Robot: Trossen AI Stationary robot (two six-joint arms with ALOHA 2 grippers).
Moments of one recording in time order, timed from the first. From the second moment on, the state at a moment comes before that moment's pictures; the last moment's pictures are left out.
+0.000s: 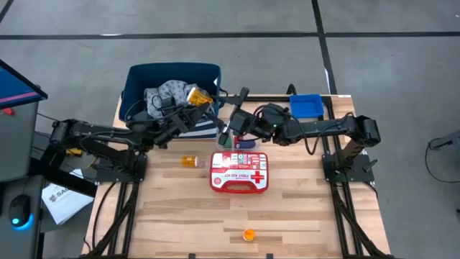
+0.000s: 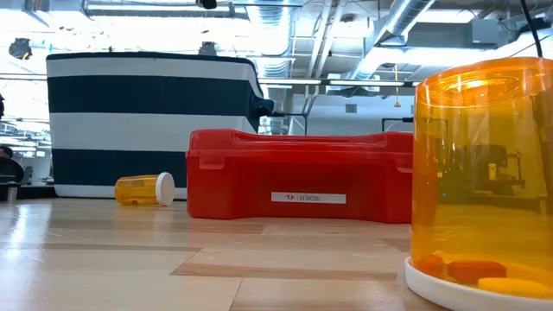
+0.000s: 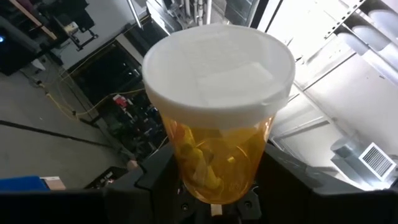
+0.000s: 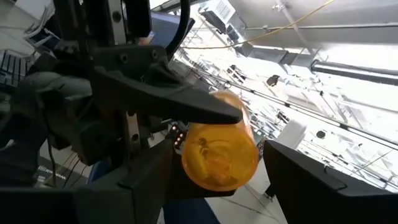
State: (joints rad) left arm -0.01 1.16 0.82 0.83 -0.46 -0.74; right arm 0.00 1.69 1.42 0.58 0.32 -0.71
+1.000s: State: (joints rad) left arm -0.01 1.16 0.82 0.83 -0.45 -0.74; right arm -0.02 1.69 1.42 0.57 0.29 -0.71
